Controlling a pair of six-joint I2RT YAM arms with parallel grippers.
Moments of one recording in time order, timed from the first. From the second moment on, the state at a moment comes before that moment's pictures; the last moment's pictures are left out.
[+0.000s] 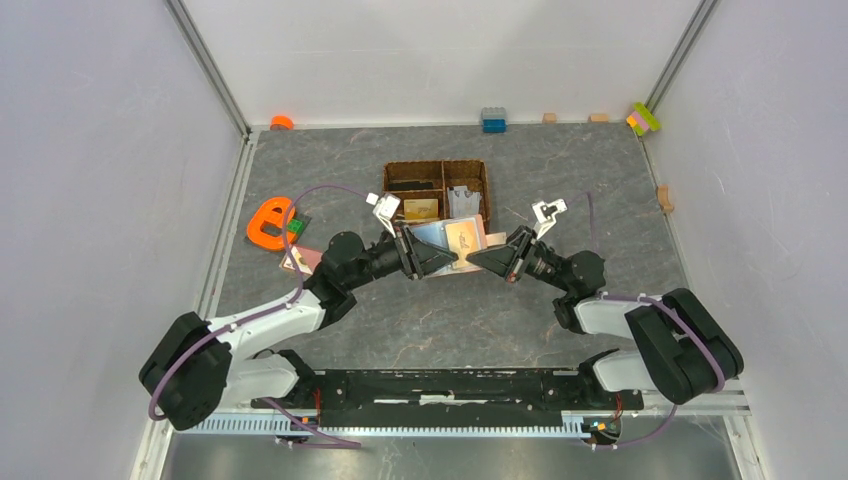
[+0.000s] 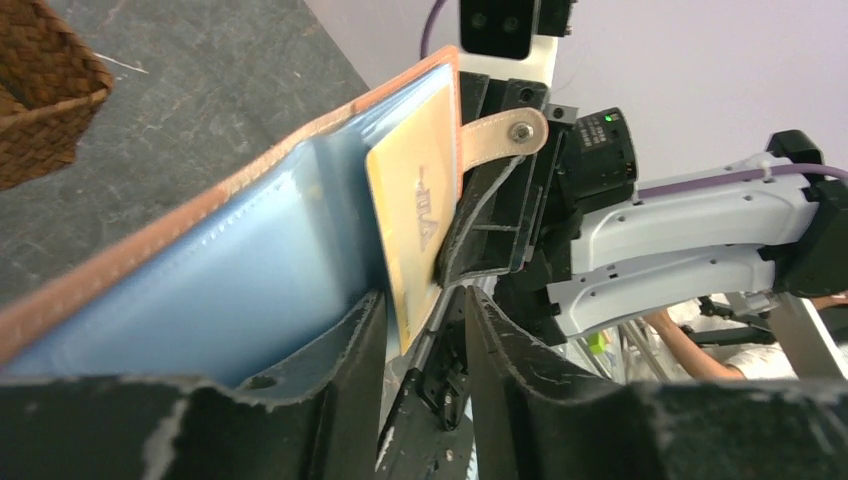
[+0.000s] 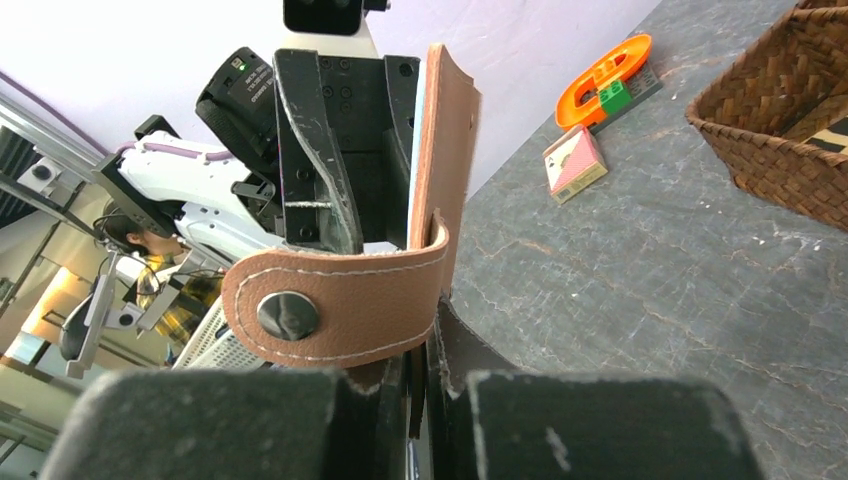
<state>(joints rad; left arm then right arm) -0.73 1.17 0.51 0.69 0.40 -0.84 0.41 1.35 0.25 1.44 -0.77 1.07</state>
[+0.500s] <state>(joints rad) -0.72 1.17 0.47 0.77 0.42 -0.86 0.44 1.32 0.30 1.30 -0.78 0.95</state>
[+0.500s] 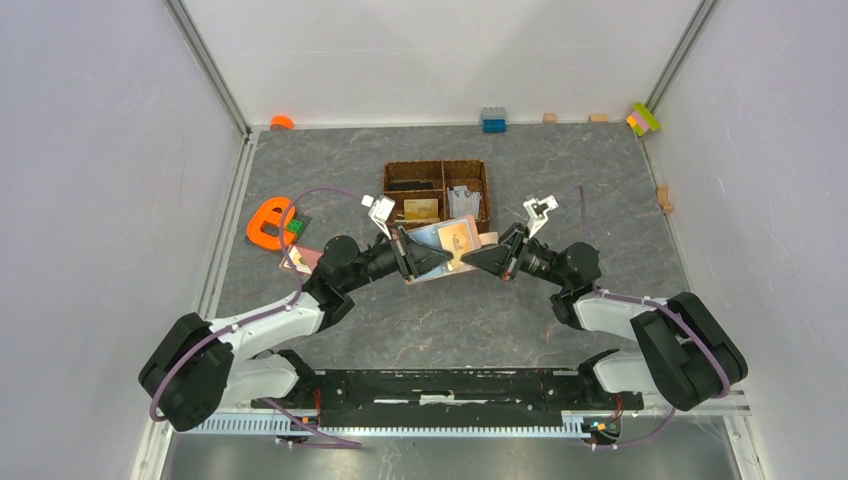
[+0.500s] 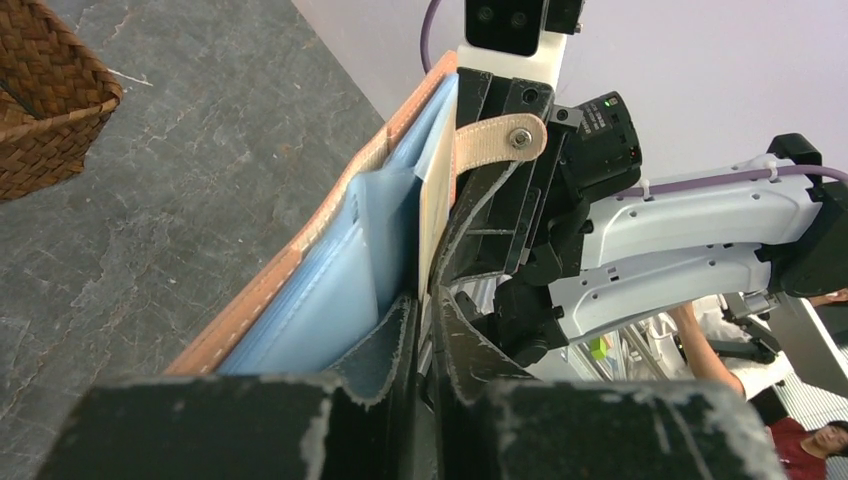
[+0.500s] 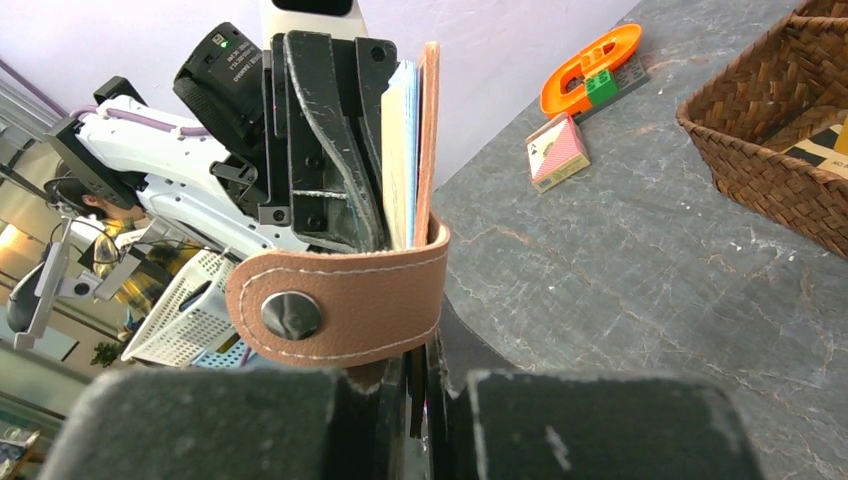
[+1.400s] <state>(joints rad) -0.72 1.14 0.47 0.72 0.38 -0.88 0.40 1.38 0.24 1.47 -0.79 1.15</state>
